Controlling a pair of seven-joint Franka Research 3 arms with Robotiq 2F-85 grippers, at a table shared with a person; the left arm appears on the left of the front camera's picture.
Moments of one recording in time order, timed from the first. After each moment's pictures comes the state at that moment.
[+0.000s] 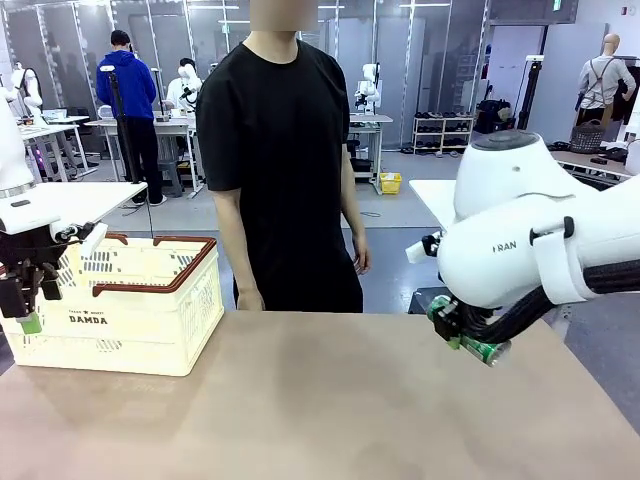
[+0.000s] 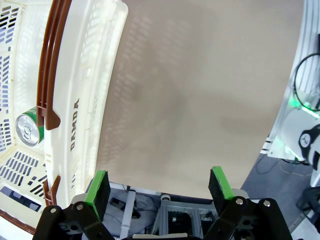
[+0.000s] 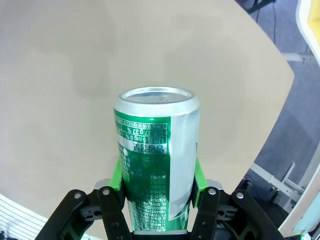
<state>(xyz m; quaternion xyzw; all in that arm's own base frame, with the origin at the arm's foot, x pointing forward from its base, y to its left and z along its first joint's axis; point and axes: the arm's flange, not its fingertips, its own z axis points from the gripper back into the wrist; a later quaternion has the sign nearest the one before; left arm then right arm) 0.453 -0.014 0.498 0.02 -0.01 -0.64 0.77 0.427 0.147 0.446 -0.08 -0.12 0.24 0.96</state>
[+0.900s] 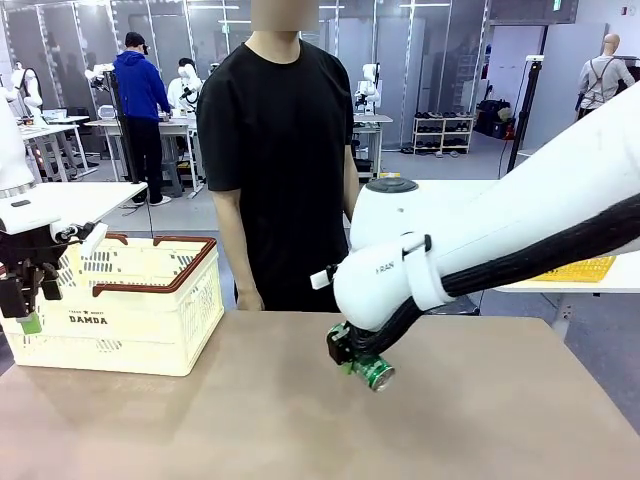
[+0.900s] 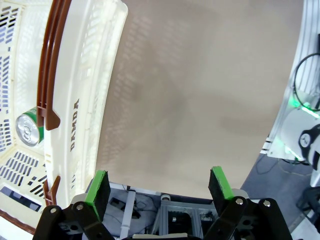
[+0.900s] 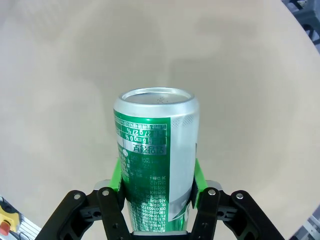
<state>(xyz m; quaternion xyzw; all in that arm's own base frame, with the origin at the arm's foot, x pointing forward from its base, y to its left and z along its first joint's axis) 0.453 -0.014 0.498 0.02 -0.01 -0.64 0.77 0.461 0.290 0.366 0.02 -0.09 0.28 0.95</state>
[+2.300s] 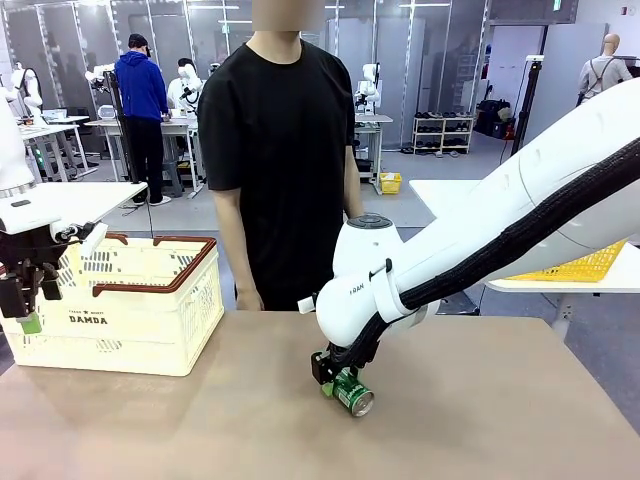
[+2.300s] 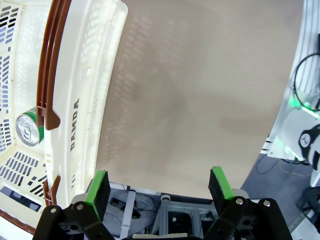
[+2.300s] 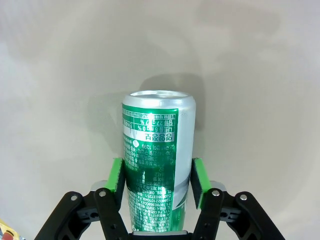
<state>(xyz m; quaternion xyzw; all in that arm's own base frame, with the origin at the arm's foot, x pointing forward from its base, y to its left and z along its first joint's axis) 0.453 -0.014 0.498 0.02 -0.01 -0.64 0.77 0.492 0.309 0.306 0.04 -0.06 0.28 0.96</state>
